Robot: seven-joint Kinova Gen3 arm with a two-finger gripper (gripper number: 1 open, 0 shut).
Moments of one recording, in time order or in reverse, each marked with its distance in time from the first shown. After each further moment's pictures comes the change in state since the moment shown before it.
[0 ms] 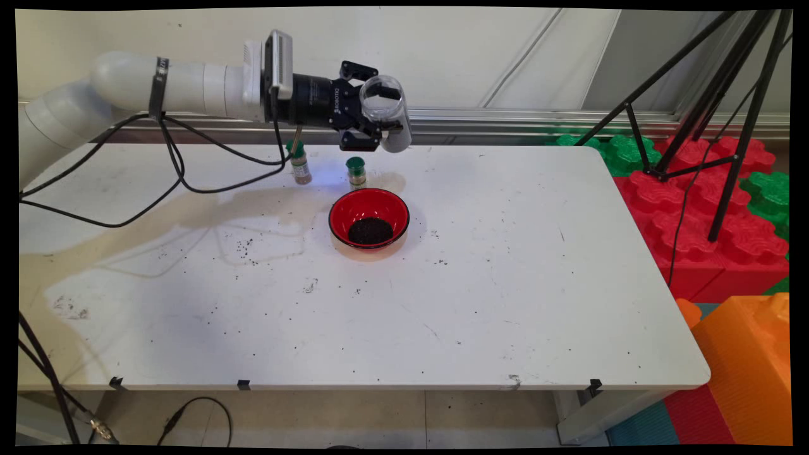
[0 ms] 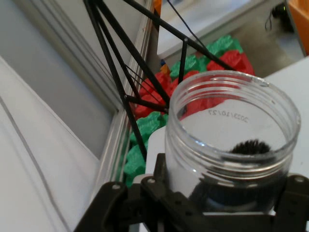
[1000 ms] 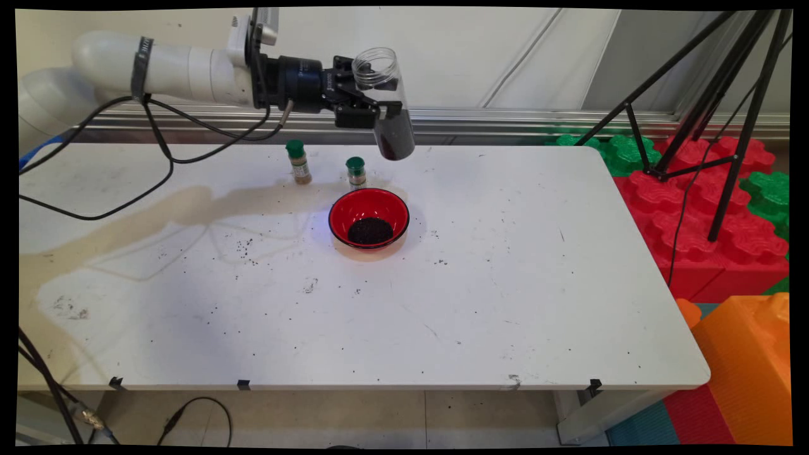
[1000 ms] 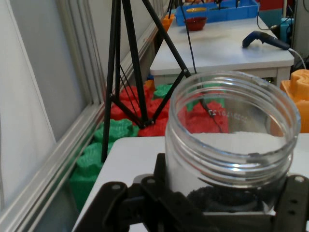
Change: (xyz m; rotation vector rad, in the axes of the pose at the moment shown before) arm 0.017 -0.011 -0.014 -0.019 0.050 -0.439
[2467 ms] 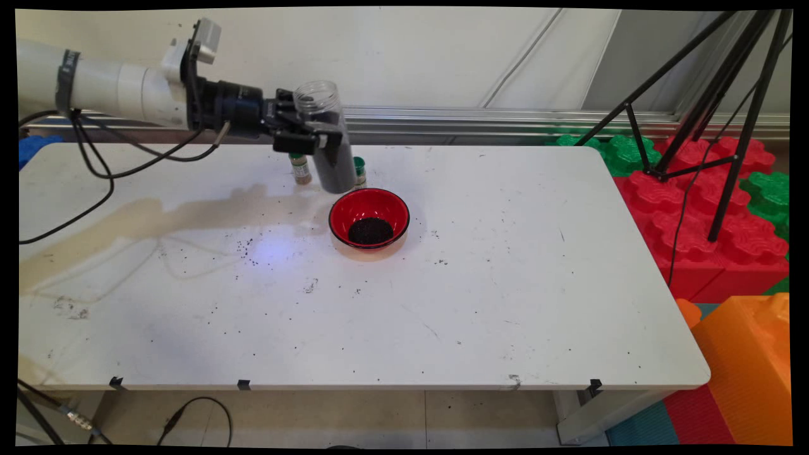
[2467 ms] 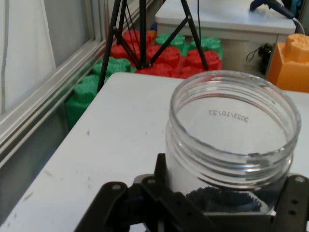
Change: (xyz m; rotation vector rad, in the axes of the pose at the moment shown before) arm -0.024 0.023 -0.086 0.027 -0.134 -0.163
